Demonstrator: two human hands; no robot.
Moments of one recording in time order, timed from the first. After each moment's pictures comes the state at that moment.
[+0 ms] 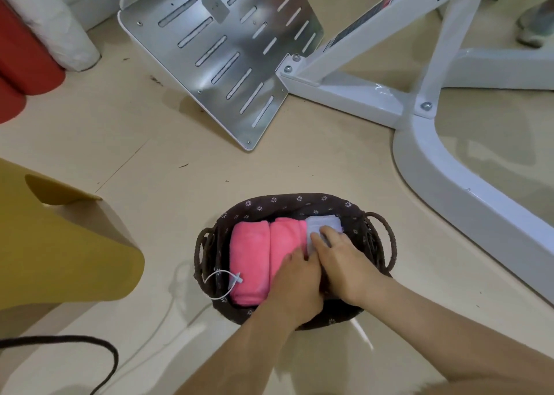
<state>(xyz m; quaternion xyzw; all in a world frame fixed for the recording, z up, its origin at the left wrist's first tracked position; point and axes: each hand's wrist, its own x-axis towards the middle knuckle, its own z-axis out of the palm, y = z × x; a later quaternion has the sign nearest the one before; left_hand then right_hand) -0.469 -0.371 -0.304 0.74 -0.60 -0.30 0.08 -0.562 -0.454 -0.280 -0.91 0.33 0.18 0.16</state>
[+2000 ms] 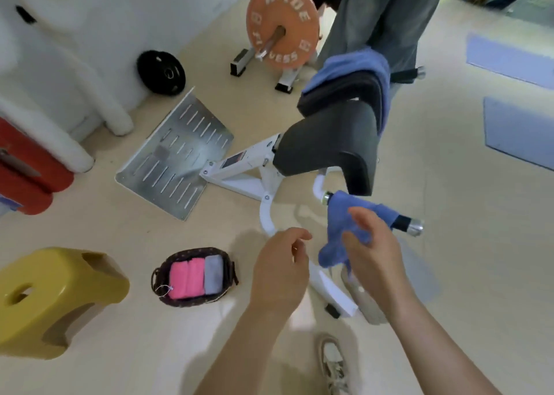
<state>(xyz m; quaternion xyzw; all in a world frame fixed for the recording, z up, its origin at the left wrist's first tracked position) -0.746 -0.436 0.368 0.74 -0.41 -0.32 0.43 -0.873 -0.510 0.400 -0.63 0.59 -0.23 0.44</state>
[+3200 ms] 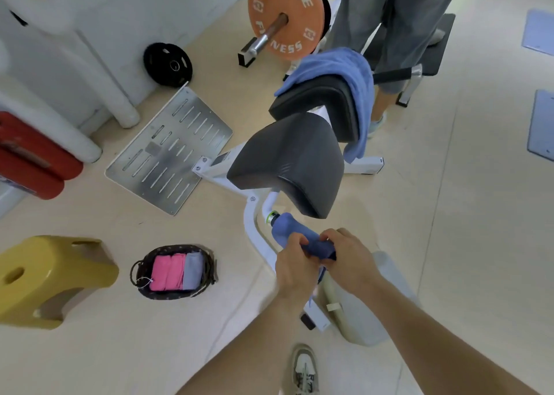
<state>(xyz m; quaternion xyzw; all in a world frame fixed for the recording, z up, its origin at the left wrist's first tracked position) -0.899 -0.613 0.307 0.84 -0.29 -0.34 0.30 -0.989 -0.687 0.322 -0.82 0.46 0.02 0.34</state>
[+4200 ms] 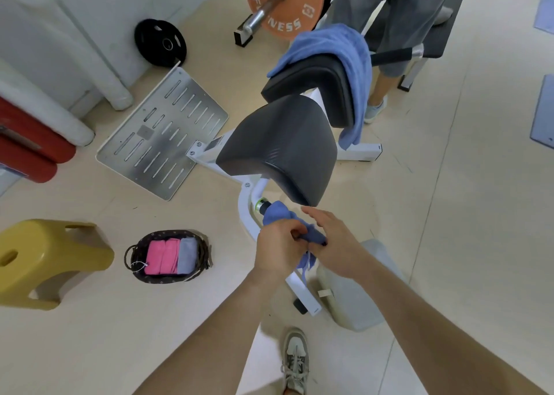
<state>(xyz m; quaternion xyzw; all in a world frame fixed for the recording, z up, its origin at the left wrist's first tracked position) -0.879 -0.623 0.321 0.81 -0.40 -0.31 0.30 -0.992 -0.697 0.338 -0.77 0.41 -0.01 0.49</state>
